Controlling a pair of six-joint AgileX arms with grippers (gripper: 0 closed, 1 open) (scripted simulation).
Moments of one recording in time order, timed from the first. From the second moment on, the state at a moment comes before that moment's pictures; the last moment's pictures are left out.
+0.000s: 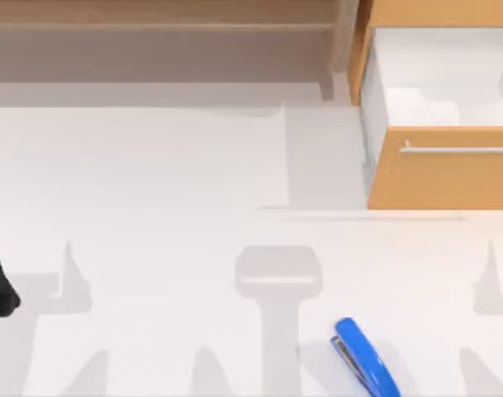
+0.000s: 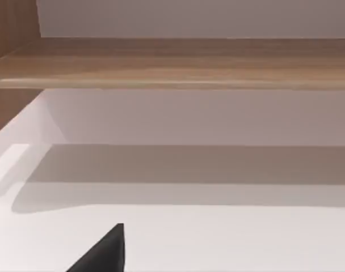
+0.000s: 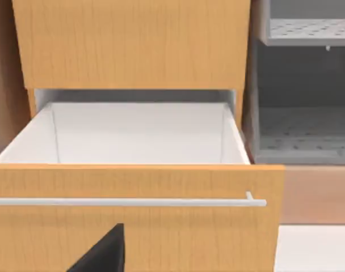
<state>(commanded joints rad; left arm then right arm) 0.00 0.00 0.00 0.00 0.00 0.00 0.00 0.00 0.00 0.00 0.00 0.00</state>
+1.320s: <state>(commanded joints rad) 0.00 0.00 0.00 0.00 0.00 0.00 0.71 1.52 0.88 -0.79 0.00 0.24</state>
